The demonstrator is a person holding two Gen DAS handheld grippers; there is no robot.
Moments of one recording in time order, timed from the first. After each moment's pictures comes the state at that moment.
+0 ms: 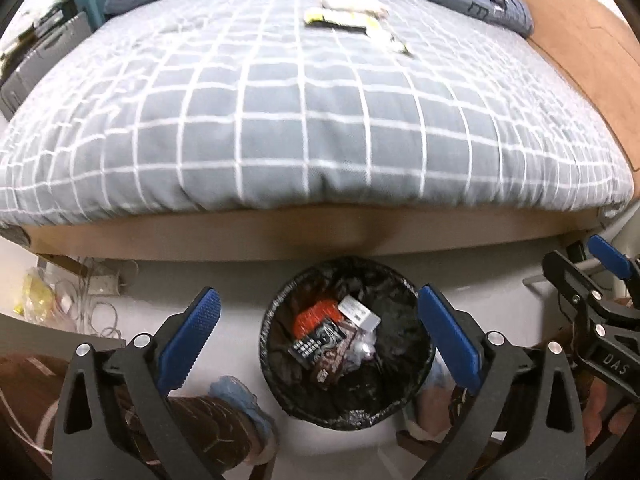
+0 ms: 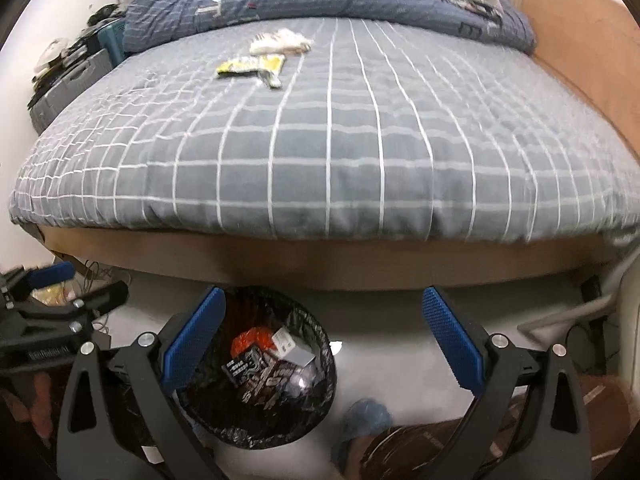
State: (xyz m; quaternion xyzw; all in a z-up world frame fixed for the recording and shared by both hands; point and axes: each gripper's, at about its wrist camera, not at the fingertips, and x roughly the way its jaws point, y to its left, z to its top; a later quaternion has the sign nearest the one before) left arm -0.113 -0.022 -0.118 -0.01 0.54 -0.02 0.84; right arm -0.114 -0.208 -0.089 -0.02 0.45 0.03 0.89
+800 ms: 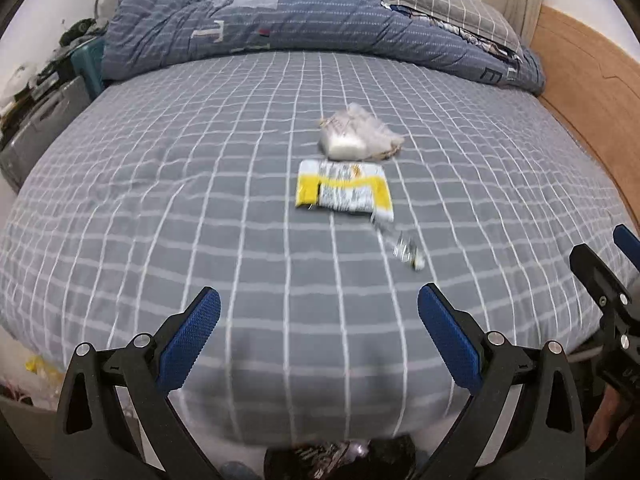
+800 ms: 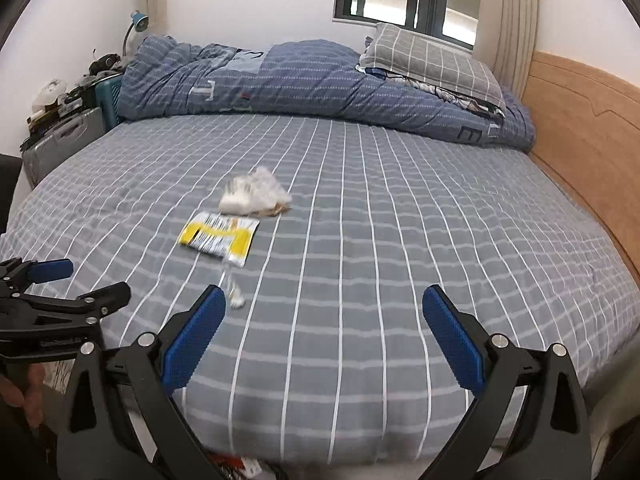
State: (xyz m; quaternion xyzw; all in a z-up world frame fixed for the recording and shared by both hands) left arm 0.074 -0.051 -0.032 -0.01 0.46 -0.01 0.89; right arm 0.061 -0.233 0.012 -0.04 0.33 0.02 0.94
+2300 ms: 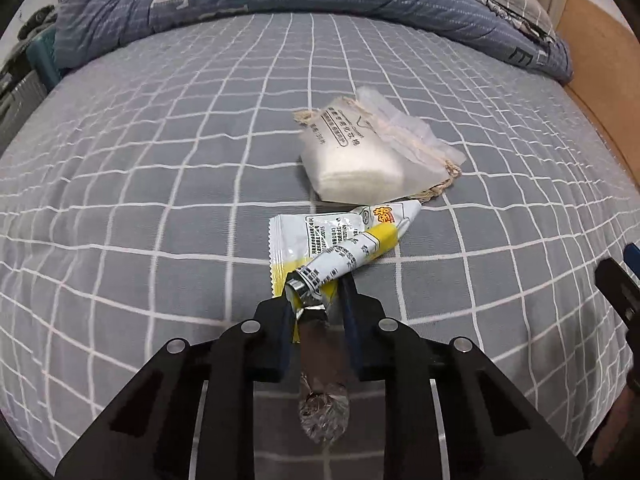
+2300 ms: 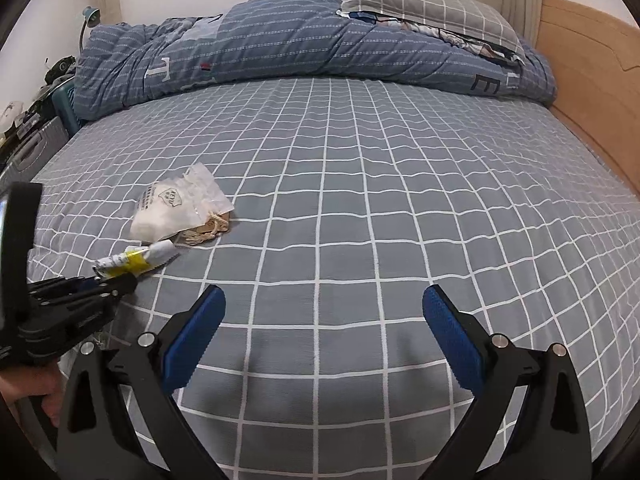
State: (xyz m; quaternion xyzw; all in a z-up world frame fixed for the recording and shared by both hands) left arm 0.236 -0.059 -0.118 -0.01 0.51 -0.01 0.86; right arm 0.215 -0.255 -0.061 0.01 0.40 0.02 0.92
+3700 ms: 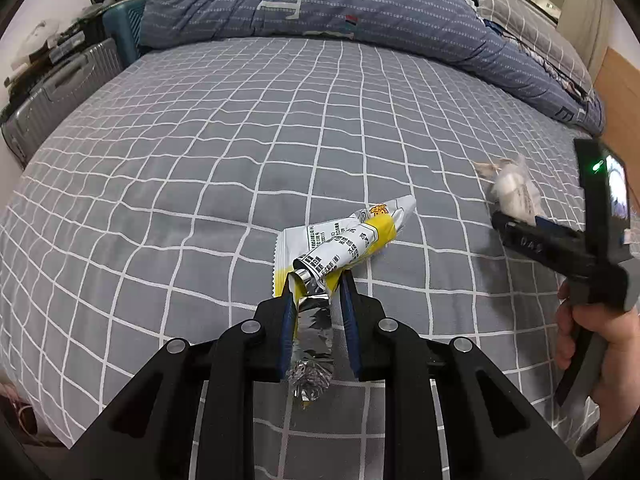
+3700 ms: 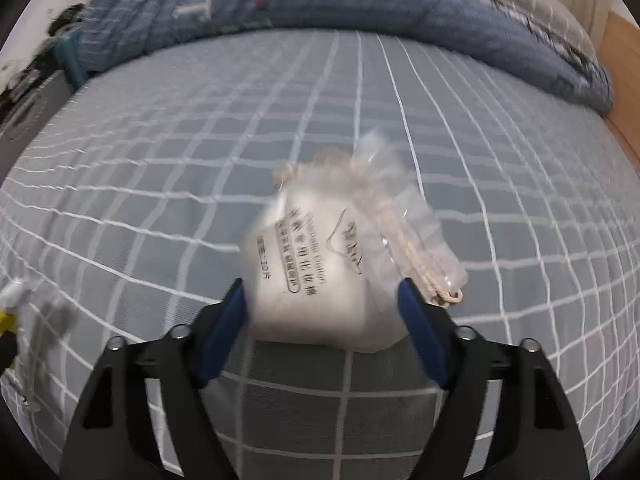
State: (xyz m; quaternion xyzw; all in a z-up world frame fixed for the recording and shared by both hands) left arm 0.179 0.117 -0.072 -0.05 0.47 0.05 0.88; right arm 0.320 -0.081 -0.119 -0.03 0.48 0.04 0.88
